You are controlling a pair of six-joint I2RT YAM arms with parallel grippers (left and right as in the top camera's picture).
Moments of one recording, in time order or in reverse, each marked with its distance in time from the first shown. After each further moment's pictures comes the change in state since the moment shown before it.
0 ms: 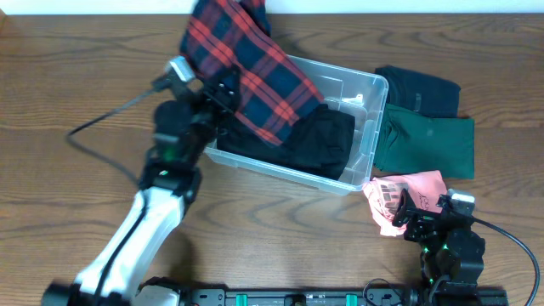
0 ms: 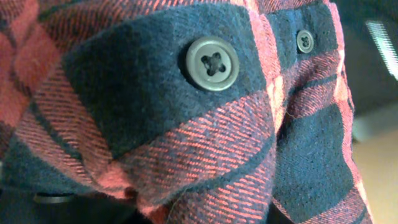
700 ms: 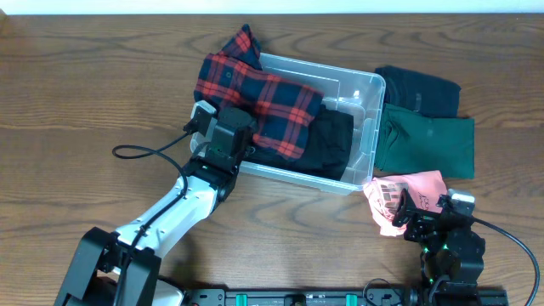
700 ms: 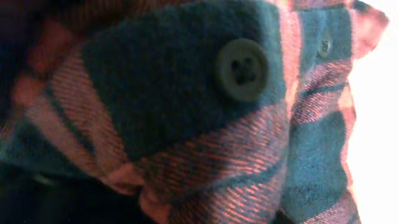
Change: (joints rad) left arm -0.191 0.173 0.006 -0.230 -0.387 -0.463; right arm 0.000 0.000 0.000 0.000 0.000 0.000
